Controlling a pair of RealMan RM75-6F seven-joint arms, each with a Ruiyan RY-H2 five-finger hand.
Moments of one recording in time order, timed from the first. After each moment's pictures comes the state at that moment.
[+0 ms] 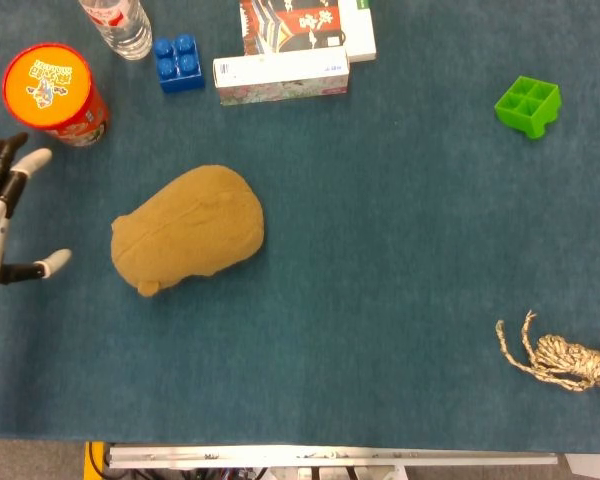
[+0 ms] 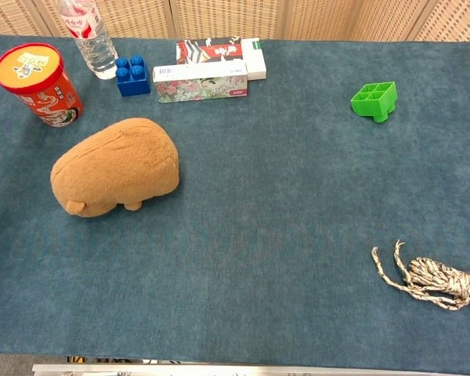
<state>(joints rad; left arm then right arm) -0.22 -1.13 -0.07 -1.73 1.49 1.34 0.06 0.23 -0.98 0.13 -1.59 -1.37 1.25 0.20</state>
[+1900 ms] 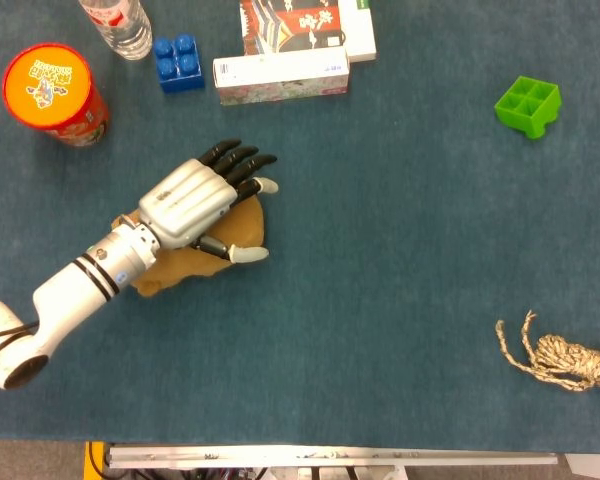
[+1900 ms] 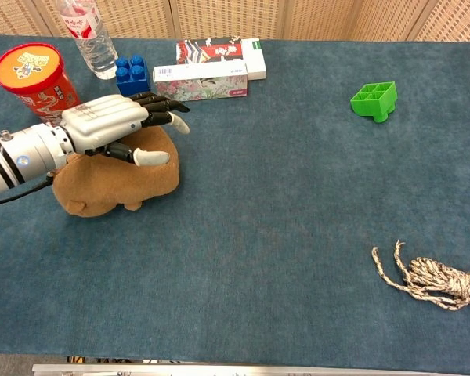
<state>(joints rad) -0.73 -1.43 -0.03 -1.37 1.67 0.91 -0.15 0.27 -0.95 0.15 -1.66 -1.29 1.17 0.17</state>
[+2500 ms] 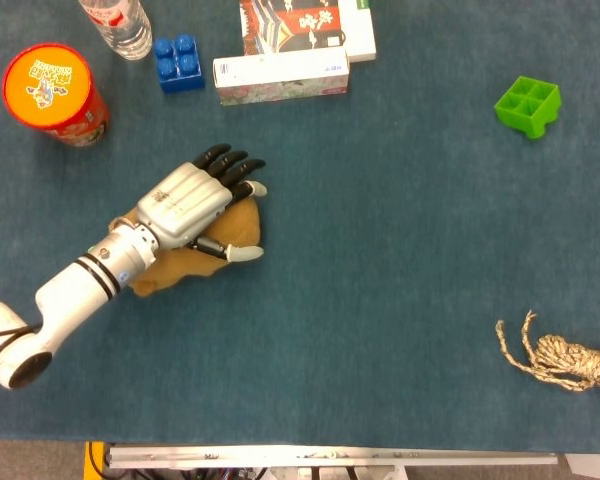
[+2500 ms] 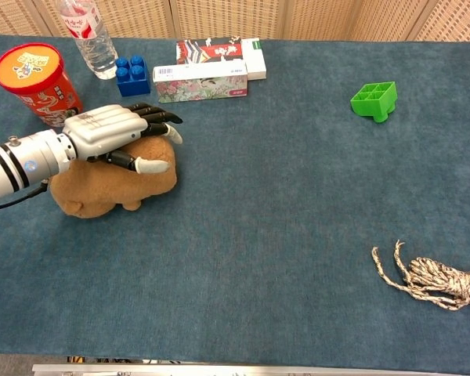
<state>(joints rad) -0.74 -1.43 -0.01 -1.38 1.57 0.86 -0.05 0.26 -0.95 0.14 -1.64 -1.29 1.16 0.20</state>
